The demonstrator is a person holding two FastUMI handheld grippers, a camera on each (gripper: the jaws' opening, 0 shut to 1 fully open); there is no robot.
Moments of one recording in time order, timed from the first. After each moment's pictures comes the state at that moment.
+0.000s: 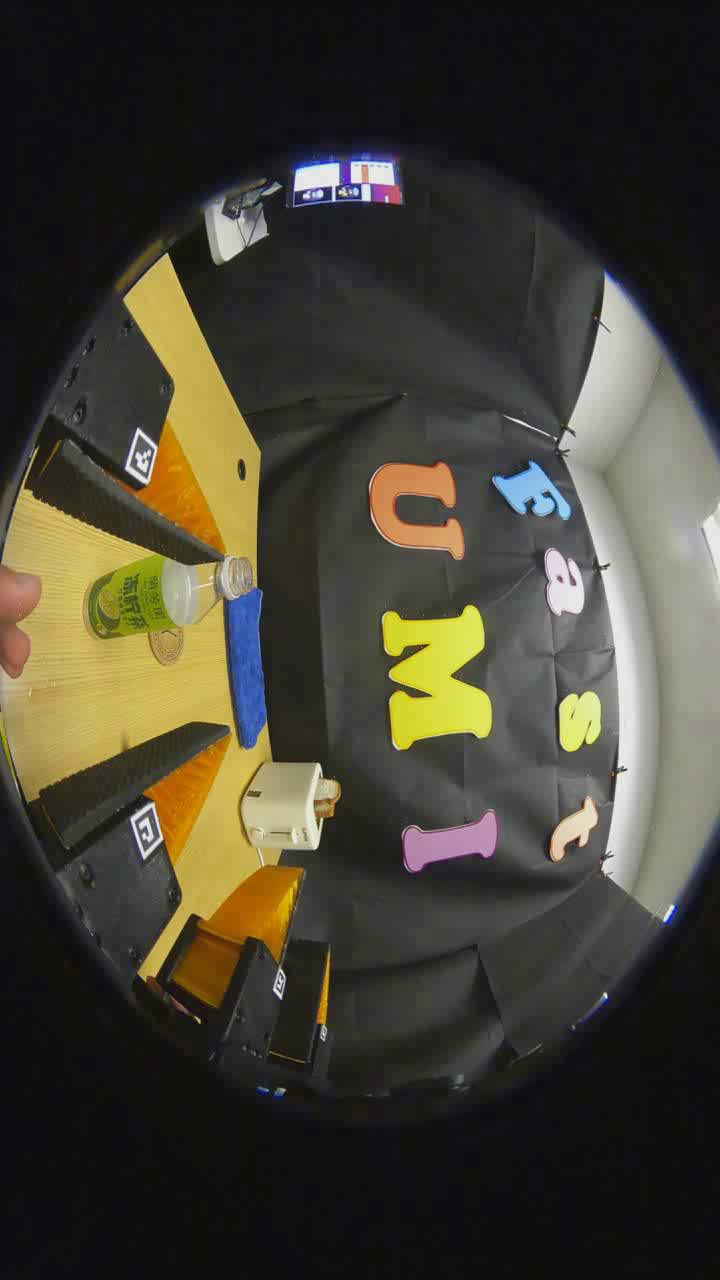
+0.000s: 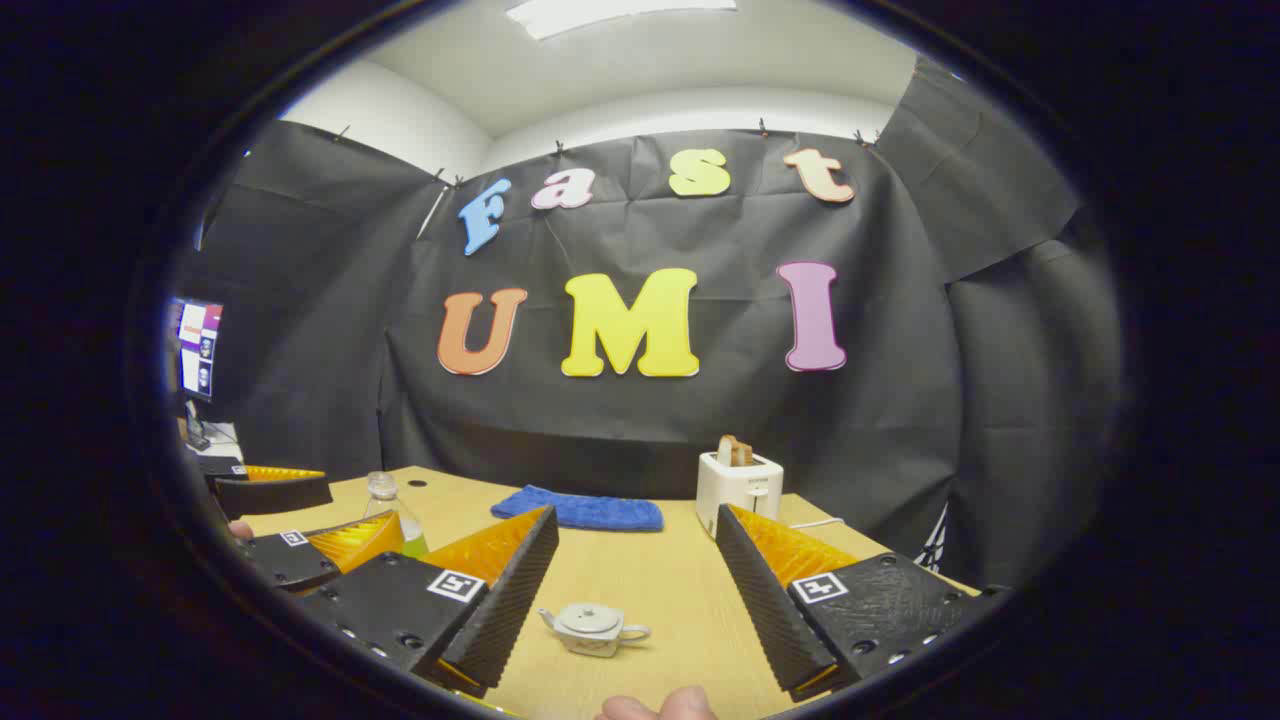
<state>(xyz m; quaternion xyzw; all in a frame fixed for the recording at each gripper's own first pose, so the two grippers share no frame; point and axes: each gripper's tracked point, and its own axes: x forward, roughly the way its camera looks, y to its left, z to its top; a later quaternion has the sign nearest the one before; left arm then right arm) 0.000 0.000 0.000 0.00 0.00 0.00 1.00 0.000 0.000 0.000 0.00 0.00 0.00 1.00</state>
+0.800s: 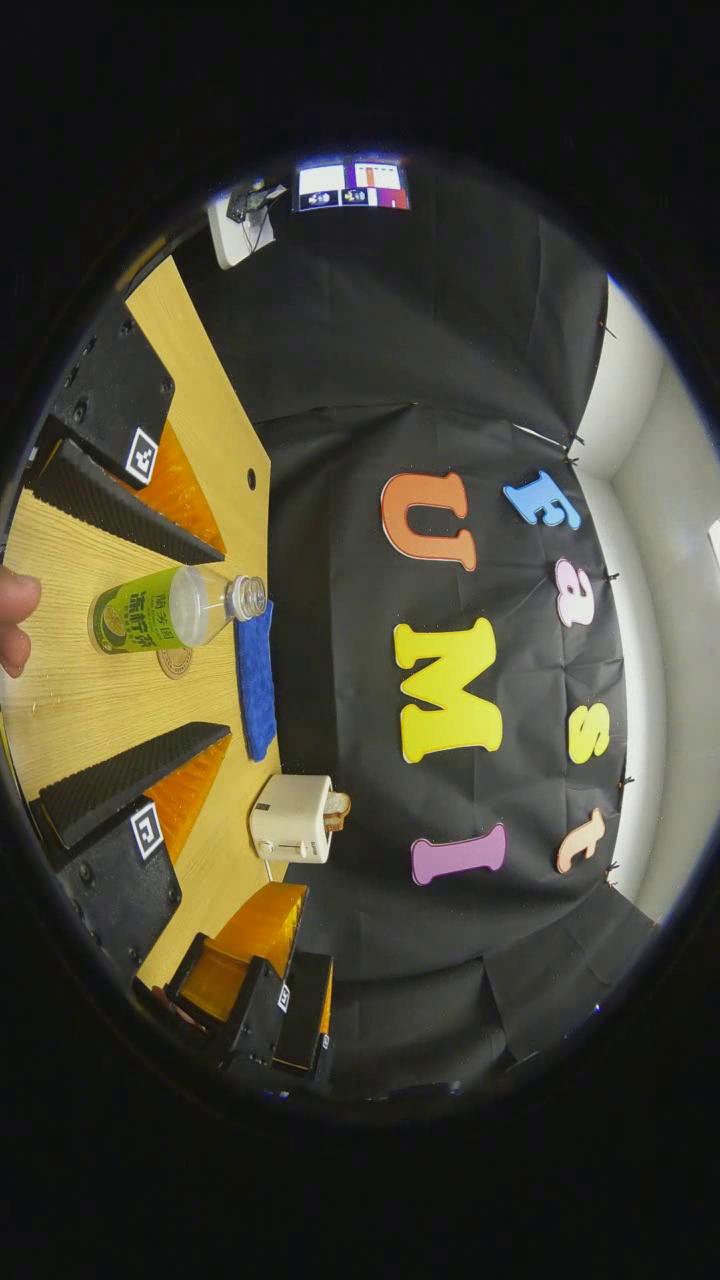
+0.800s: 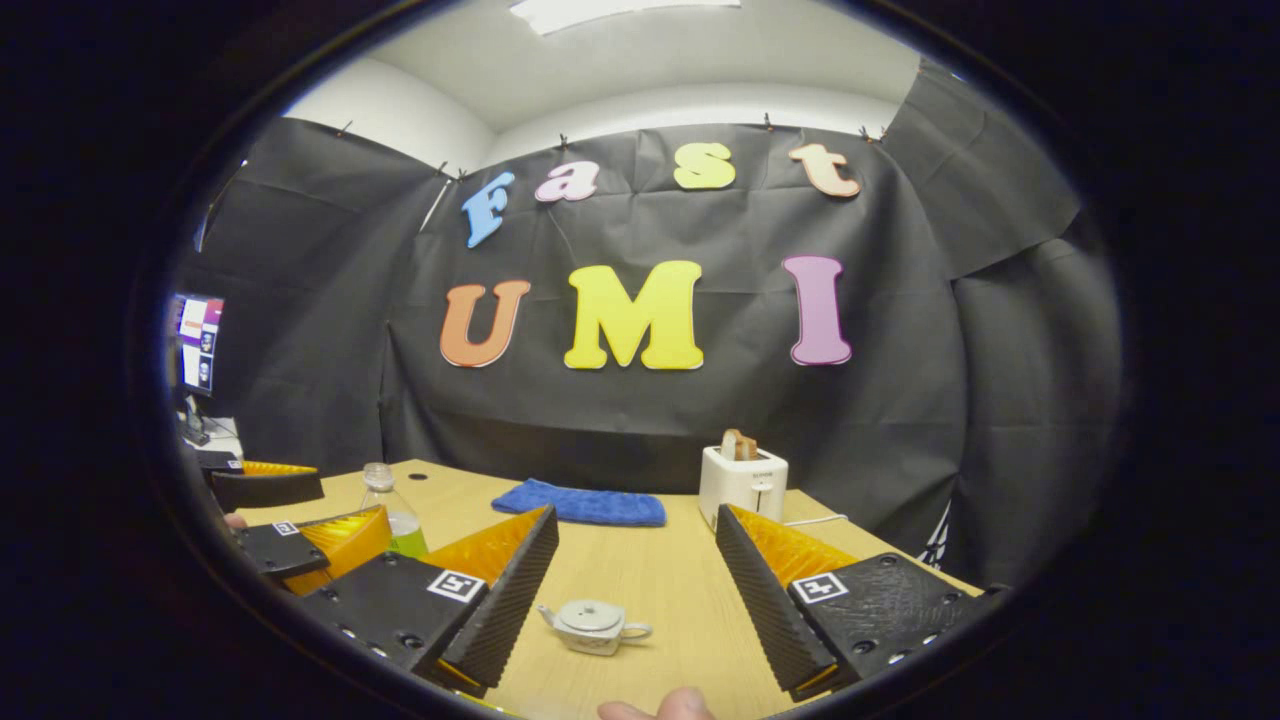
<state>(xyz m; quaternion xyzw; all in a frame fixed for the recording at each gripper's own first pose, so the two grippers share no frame) 0.003 0.012 -0.012 0.00 0.02 0.01 1.00 0.006 0.004 -0.013 -0.01 0.01 0.01 1.00</state>
